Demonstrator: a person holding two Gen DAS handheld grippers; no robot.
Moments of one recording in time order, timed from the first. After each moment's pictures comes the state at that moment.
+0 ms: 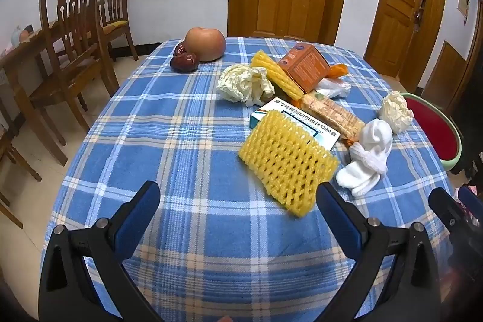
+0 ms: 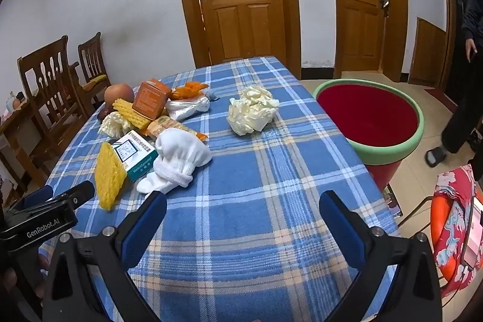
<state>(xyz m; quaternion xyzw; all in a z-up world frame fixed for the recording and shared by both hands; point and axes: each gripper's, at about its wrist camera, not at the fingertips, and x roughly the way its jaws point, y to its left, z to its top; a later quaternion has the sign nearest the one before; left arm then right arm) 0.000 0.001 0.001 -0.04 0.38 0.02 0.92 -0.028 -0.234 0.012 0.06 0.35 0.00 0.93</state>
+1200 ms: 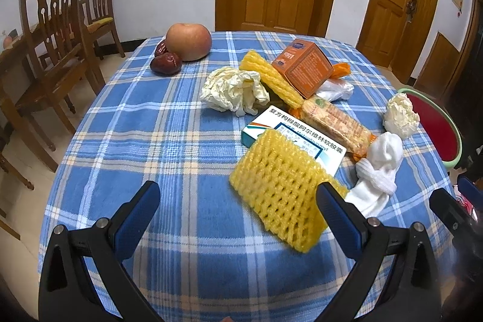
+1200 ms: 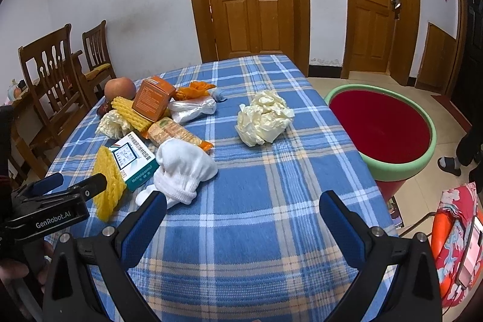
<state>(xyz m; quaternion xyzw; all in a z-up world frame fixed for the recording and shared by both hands) 0.038 0.001 -0.009 -0.03 0.40 -0.01 0.91 0.005 -0.225 0.016 0.04 0.37 0.01 0.93</state>
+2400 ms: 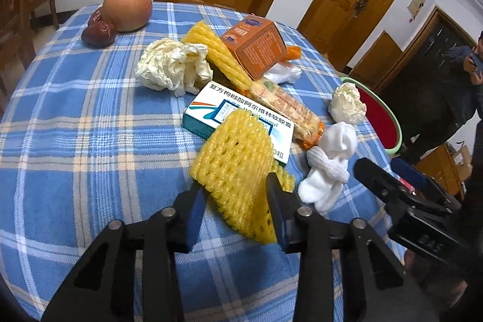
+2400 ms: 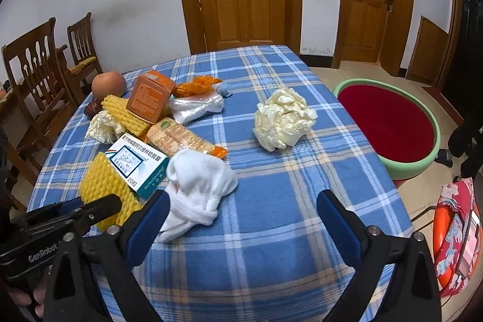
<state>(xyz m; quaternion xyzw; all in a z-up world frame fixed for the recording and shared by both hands) 0.058 0.011 -0.023 -0.11 0.45 -0.19 0.86 0.038 -0.192 0.010 0.04 0.40 -0.02 0.92</state>
